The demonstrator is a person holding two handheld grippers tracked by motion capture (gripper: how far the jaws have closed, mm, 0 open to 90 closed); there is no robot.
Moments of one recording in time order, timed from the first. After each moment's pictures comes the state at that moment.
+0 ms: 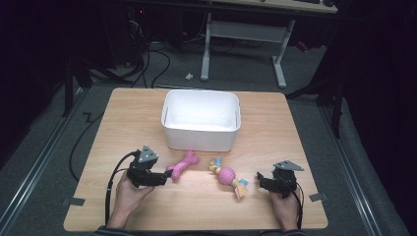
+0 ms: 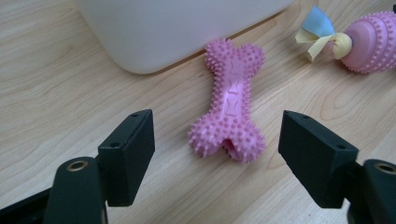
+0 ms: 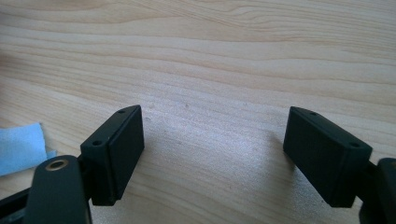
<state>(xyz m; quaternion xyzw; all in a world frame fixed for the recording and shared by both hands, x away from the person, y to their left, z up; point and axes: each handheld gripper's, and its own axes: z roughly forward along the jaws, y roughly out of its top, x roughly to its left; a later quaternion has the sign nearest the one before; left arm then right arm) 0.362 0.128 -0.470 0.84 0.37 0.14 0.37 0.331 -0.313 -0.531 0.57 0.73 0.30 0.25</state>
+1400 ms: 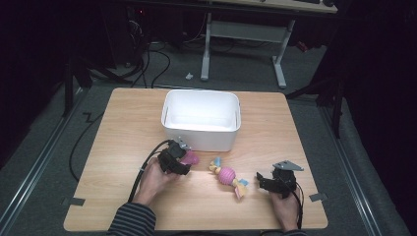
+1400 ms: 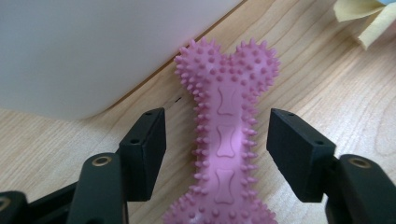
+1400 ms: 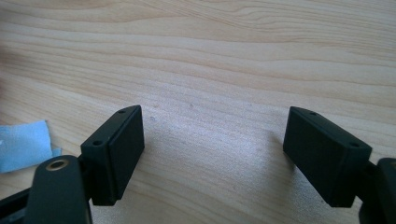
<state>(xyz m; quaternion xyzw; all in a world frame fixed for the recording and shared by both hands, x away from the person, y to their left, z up) 0.415 0.052 -0.493 0.90 0.34 0.12 0.25 0.331 -0.313 -0.531 0.56 0.73 0.30 0.24</state>
